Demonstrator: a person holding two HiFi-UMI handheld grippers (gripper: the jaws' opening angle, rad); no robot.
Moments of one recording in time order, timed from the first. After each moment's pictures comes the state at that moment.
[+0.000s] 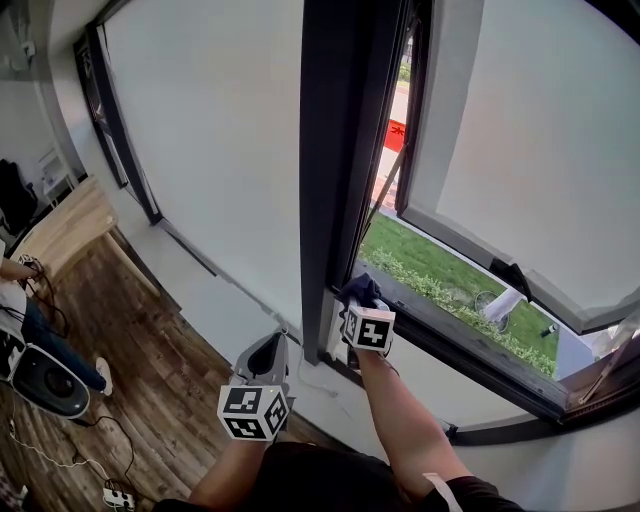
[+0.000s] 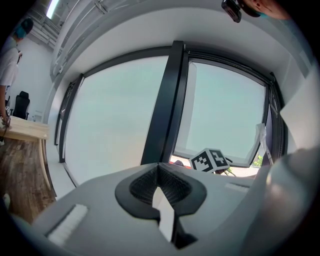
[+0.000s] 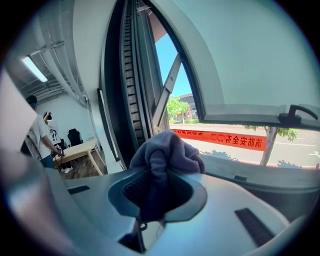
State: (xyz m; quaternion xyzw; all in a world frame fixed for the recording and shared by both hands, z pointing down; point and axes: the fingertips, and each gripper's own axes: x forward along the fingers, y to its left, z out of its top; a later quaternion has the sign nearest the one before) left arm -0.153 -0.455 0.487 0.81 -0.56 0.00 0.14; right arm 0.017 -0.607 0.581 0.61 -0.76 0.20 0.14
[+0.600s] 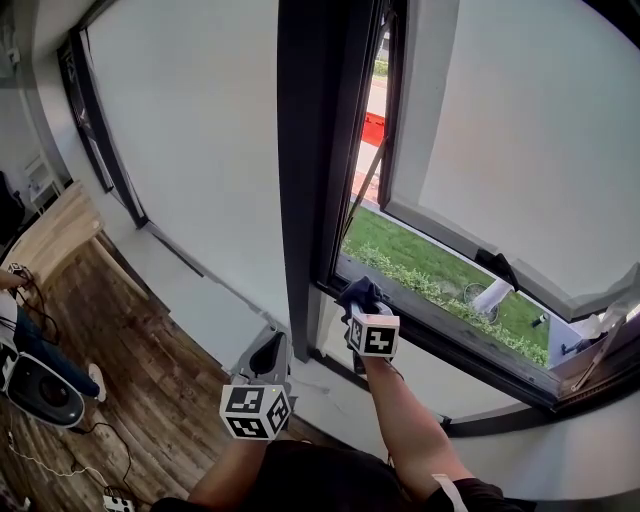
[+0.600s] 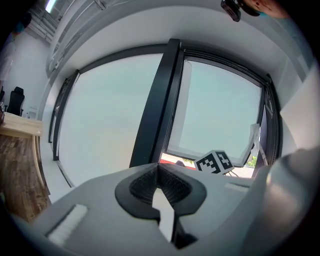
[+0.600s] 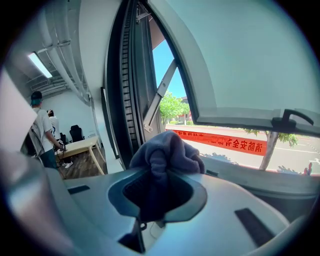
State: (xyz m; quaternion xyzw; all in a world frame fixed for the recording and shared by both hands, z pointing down) left arm -0.123 -0.451 0.492 0.83 -0.54 0.00 0.15; right arm 0.051 -0.581 0.581 0.60 -0.77 0.18 0.15
